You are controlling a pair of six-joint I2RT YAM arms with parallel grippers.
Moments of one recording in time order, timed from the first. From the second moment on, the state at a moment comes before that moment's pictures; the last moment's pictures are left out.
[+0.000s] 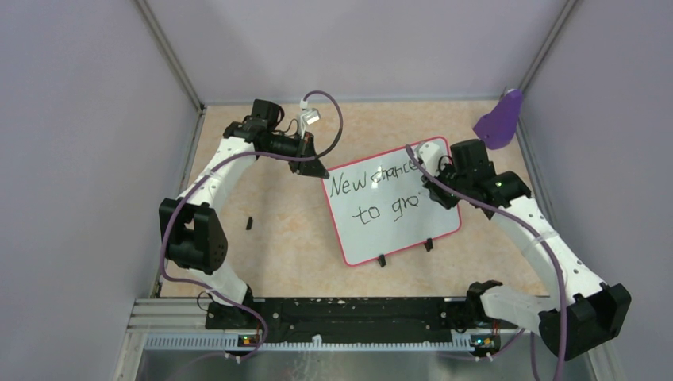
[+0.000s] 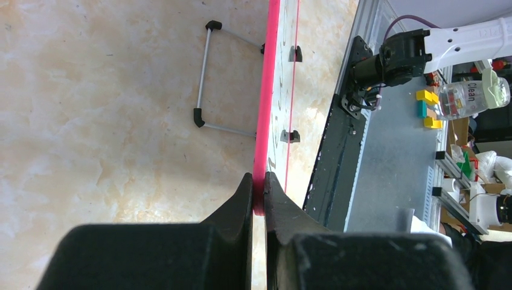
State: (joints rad) left arm -0.25 1.67 1.48 -0.83 1.06 0.23; right arm 0.38 1.10 1.07 -0.83 -0.14 -0.47
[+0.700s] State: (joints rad) left arm -0.25 1.67 1.48 -0.83 1.05 0.23; right arm 0.38 1.10 1.03 -0.86 -0.14 -0.50
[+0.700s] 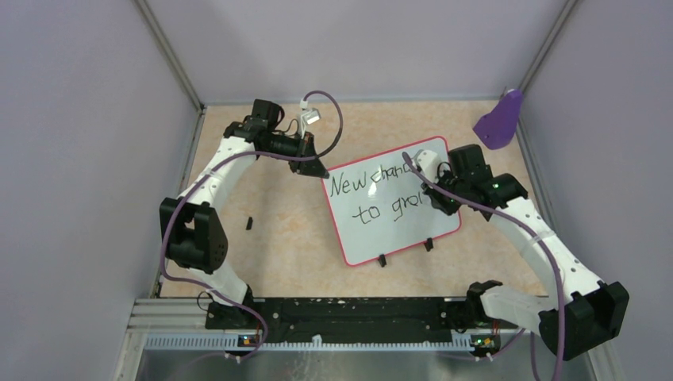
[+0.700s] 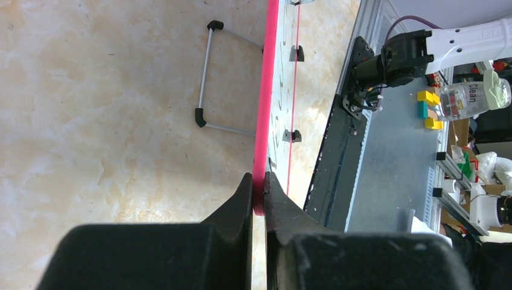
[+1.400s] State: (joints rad) left arm -0.25 1.67 1.48 -0.83 1.05 0.23; right arm 0.38 1.07 1.03 -0.77 -0.05 -0.44
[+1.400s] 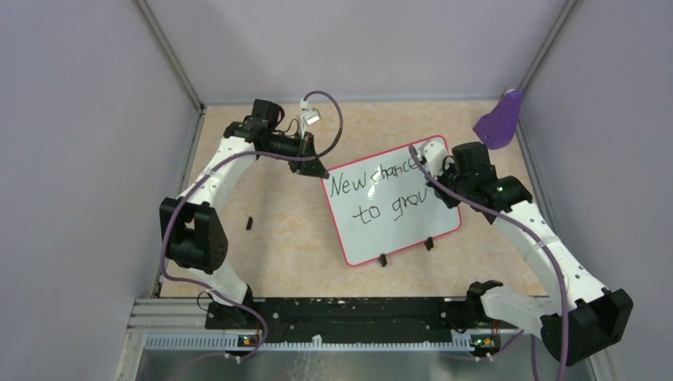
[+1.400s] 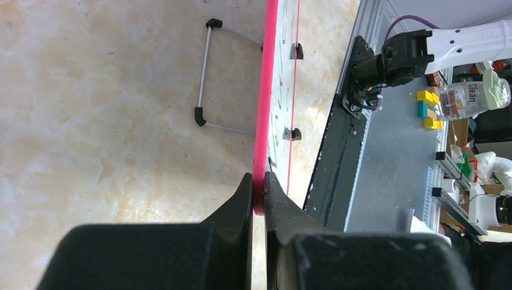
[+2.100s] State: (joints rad) left arm -0.25 1.67 1.48 -0.83 1.05 0.23; right arm 0.38 1.09 1.03 -0.85 -0.06 -0.50
